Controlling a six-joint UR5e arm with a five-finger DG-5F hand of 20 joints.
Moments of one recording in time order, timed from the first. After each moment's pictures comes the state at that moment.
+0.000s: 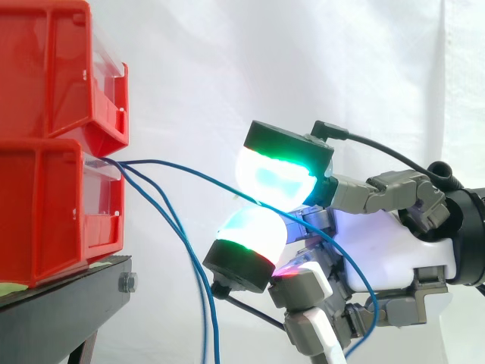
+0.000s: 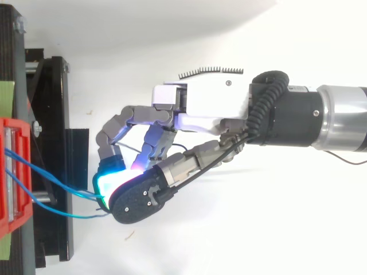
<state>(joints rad) 0.12 -2.32 -1.18 -2.86 -1.44 0.03</state>
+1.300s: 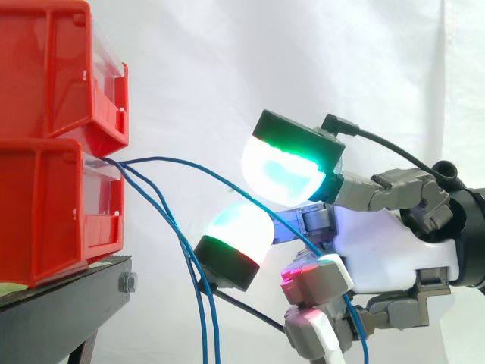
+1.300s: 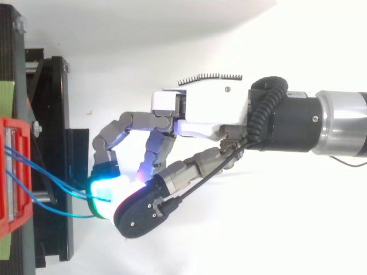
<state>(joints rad) 0.13 -2.32 -1.18 -2.86 -1.43 0.03</state>
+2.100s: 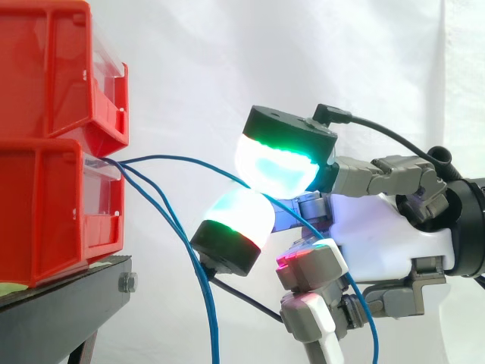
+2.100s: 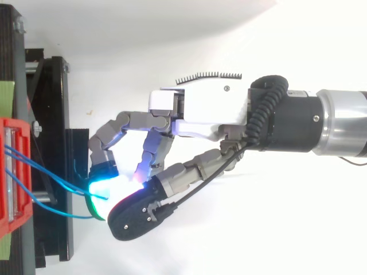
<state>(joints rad) 0.13 -2.32 -1.16 -2.88 -1.44 0.03</state>
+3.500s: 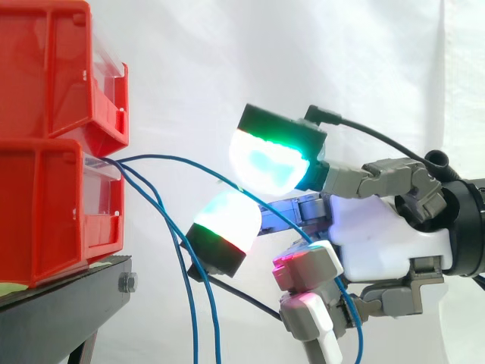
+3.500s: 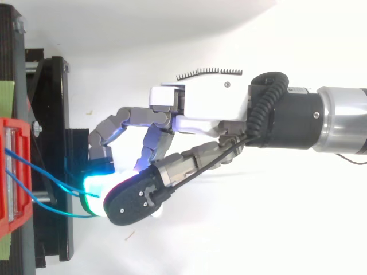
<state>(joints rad) 0.12 -2.32 -1.16 -2.88 -1.43 0.03</state>
